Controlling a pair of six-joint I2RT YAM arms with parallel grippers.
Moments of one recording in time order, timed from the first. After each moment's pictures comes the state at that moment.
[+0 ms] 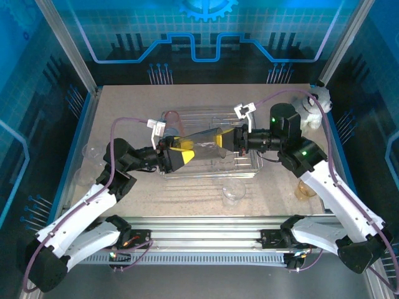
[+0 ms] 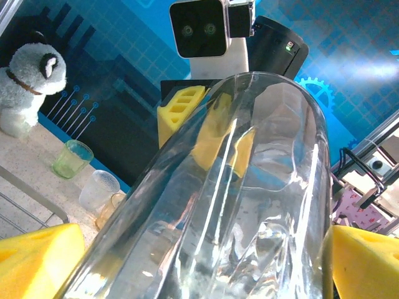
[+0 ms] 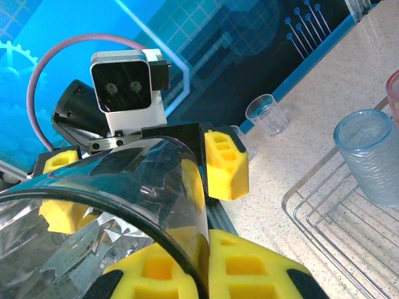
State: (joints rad) left arm -0.50 0.90 0.68 0.45 0.83 -0.92; right arm 0.53 1.08 1.19 -0.40 -0.79 0.53
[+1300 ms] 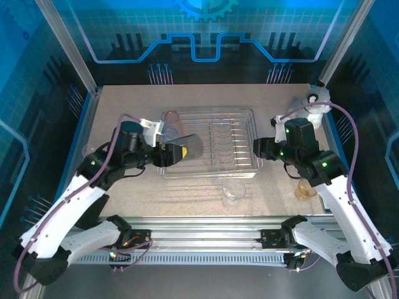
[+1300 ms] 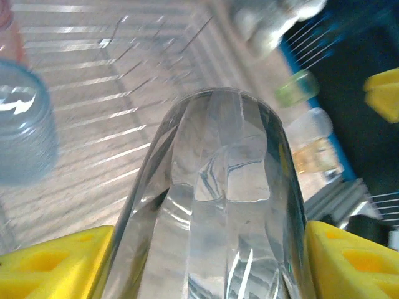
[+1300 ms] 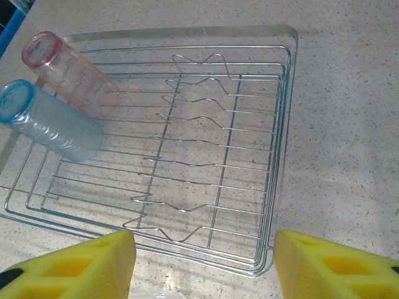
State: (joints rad) left arm -0.56 0.99 1.14 -0.80 0.24 -0.50; right arm 0.36 0.93 1.15 -0.93 -0.04 0.28
